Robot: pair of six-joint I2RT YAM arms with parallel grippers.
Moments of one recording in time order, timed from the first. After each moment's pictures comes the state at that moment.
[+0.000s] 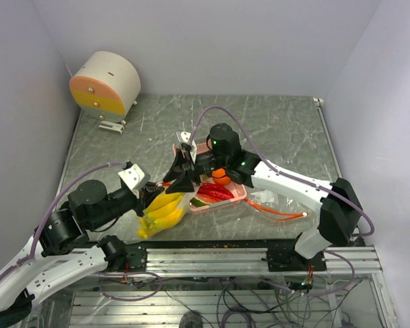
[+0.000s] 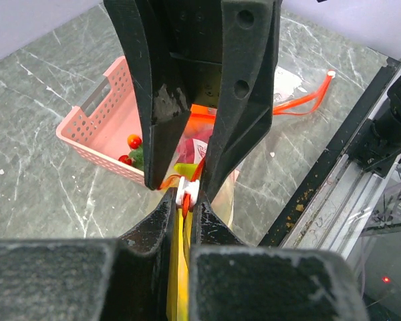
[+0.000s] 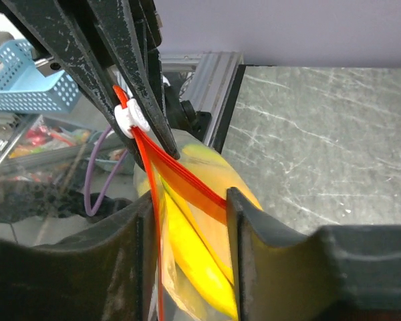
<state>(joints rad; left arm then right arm) -0.93 0.47 0.89 -0.61 -0.05 -0.04 0.90 1.57 1.21 0.18 -0.97 0.03</state>
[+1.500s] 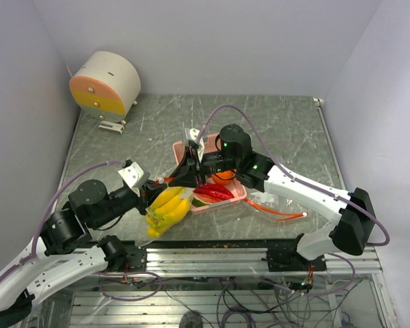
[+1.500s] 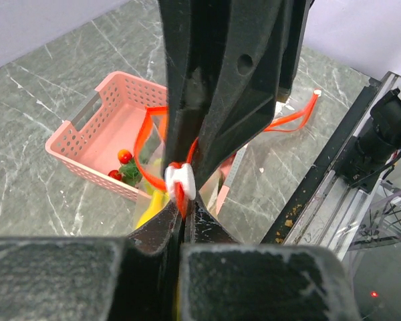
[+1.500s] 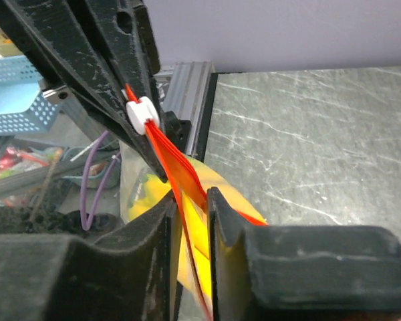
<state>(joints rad) -0.93 0.48 0.87 -0.53 -0.02 -0.08 0.92 1.45 1.19 0.12 -0.84 0.06</state>
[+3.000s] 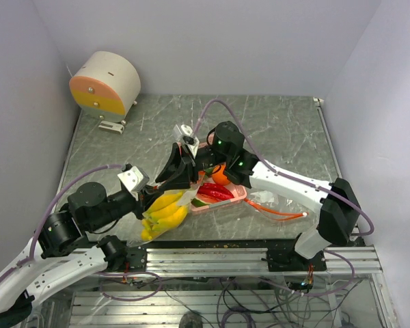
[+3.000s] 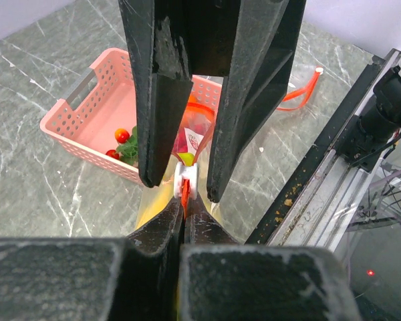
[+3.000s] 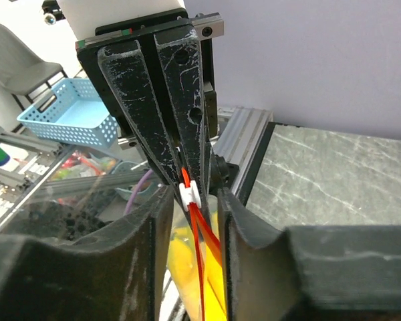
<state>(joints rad) -0.93 0.45 0.87 -0.62 -0.01 -0.08 0.93 1.58 1.25 0.45 -1.05 0.26</state>
